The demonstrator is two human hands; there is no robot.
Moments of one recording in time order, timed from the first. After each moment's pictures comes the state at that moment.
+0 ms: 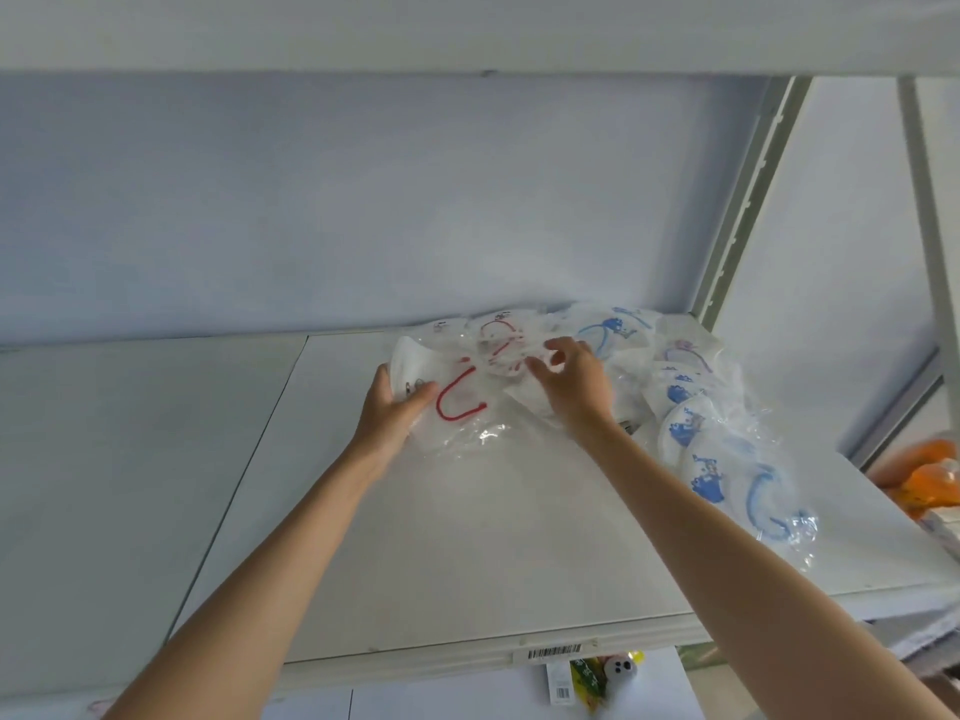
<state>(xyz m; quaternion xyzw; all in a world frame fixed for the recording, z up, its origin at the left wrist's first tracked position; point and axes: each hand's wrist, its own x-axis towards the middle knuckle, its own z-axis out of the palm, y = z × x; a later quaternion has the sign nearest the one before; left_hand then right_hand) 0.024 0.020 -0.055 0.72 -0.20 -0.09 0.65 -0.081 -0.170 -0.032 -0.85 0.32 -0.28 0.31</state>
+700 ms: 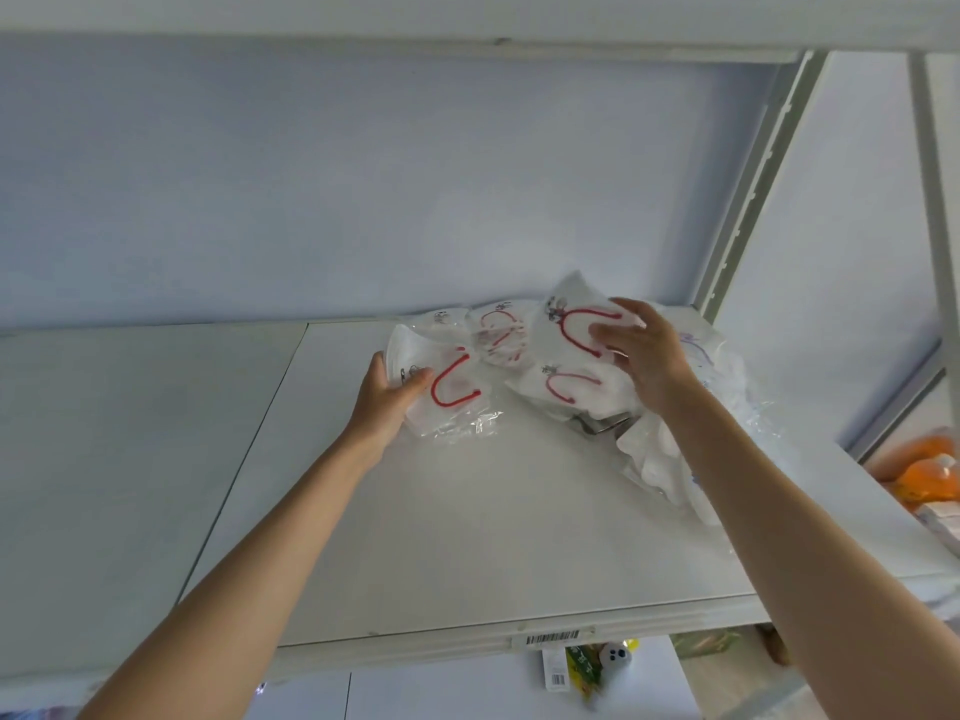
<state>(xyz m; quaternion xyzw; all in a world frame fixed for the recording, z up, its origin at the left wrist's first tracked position) 0.032 0.022 -0.057 0.72 -0.19 -0.10 0.66 -0.123 -0.219 0.002 -0.61 0.24 -0.30 0.70</state>
